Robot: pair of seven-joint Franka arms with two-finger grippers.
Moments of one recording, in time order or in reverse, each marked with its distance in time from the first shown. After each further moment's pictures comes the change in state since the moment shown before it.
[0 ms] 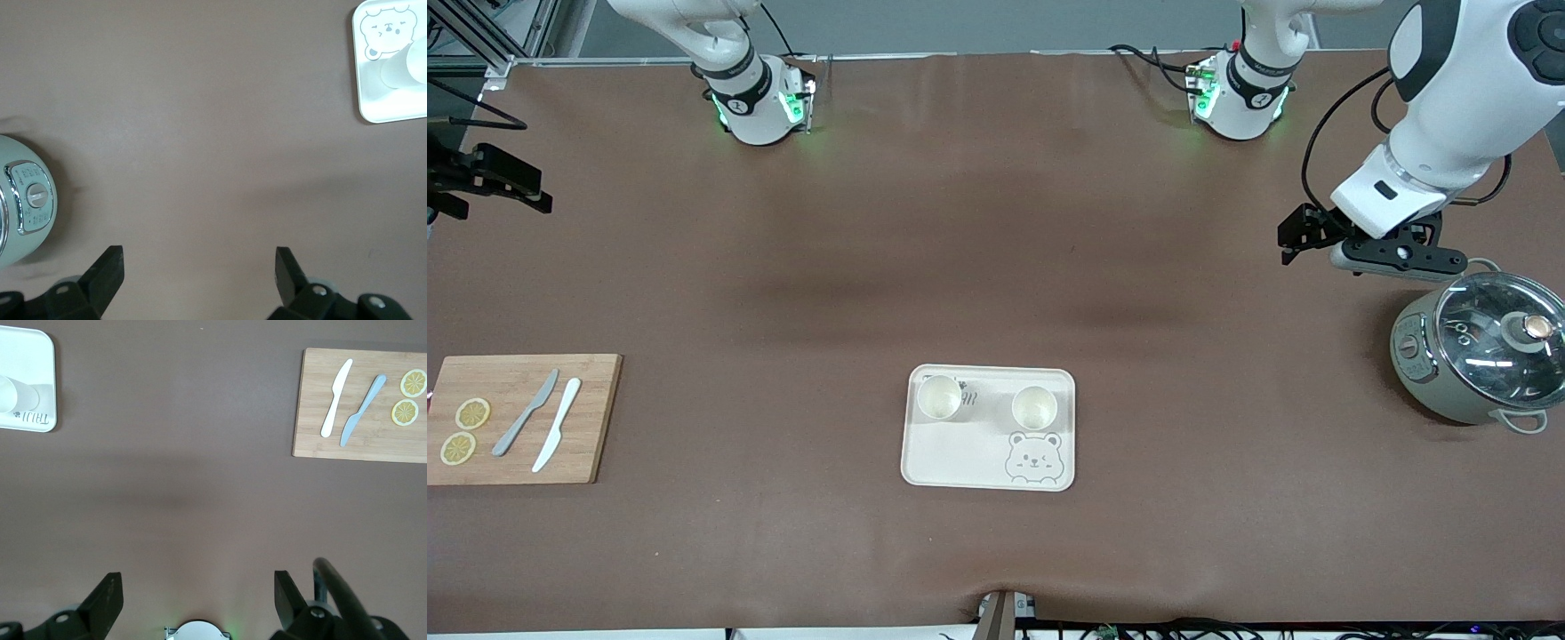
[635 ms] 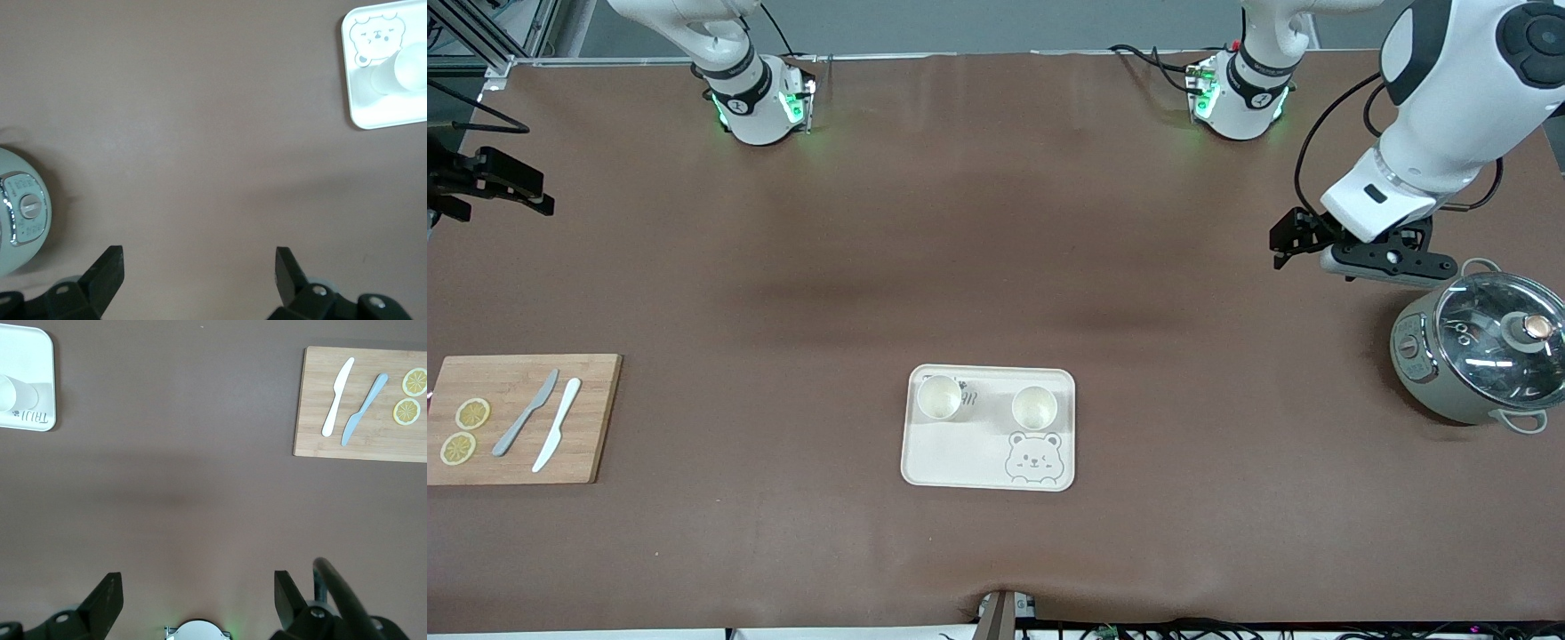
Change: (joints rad) left arm -0.013 0.039 -0.018 0.043 0.000 0.008 -0.028; right arm 0.002 0.006 0.001 0.000 0.000 0.000 0.001
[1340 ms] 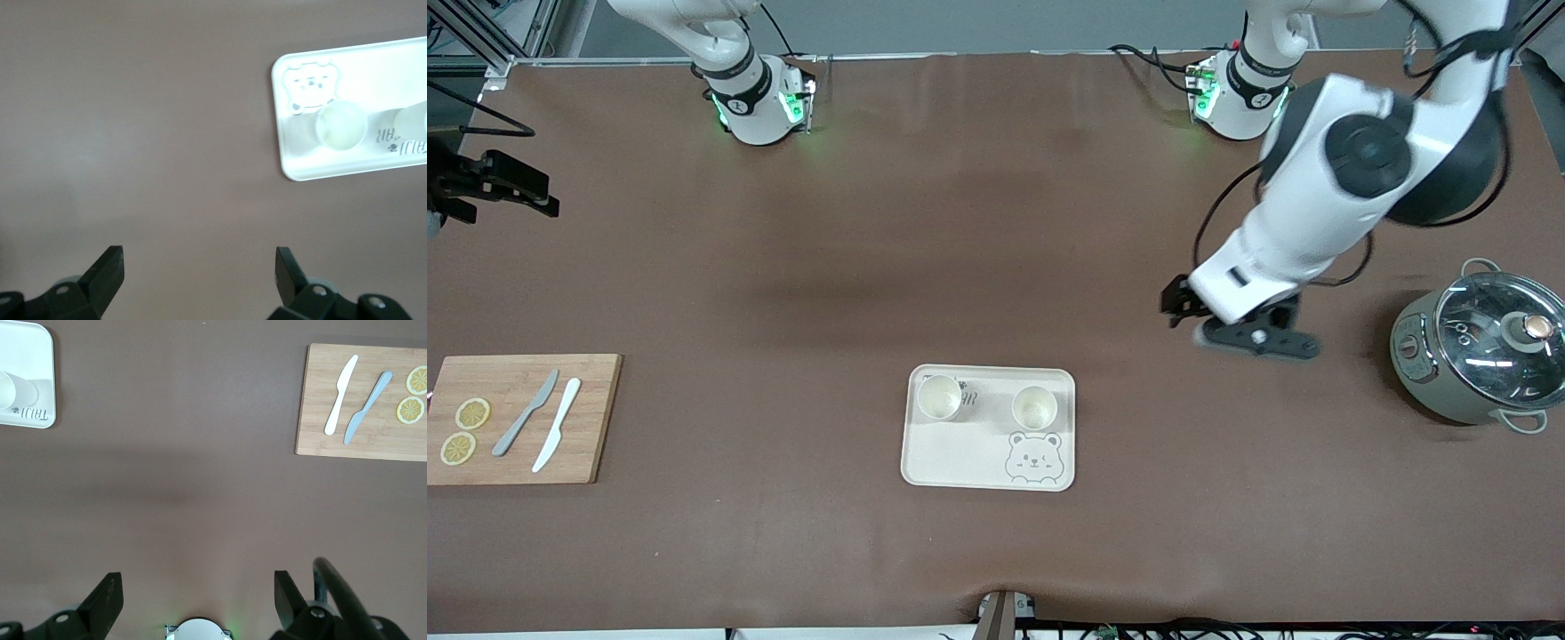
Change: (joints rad) left arm -0.142 0.407 -0.090 0.415 0.066 -0.038 -0.244; right arm 0.002 0.006 0.002 -0.001 0.001 -0.003 0.000
